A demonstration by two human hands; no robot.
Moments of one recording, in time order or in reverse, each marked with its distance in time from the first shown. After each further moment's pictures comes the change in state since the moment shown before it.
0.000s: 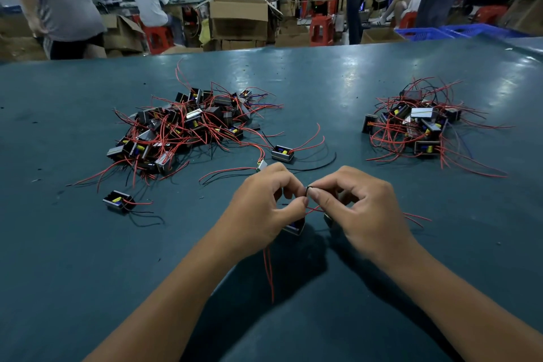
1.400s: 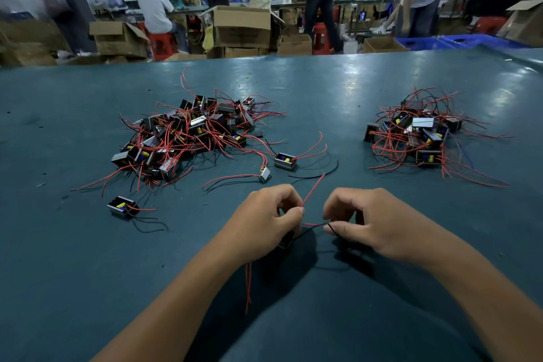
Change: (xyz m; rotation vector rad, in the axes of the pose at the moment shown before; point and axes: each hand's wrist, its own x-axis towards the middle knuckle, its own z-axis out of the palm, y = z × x) left_hand 0.002 -0.017 0.008 -0.050 -0.124 -0.169; right_hand 0.014 0.009 -0.036 -0.206 -0.593 0.166
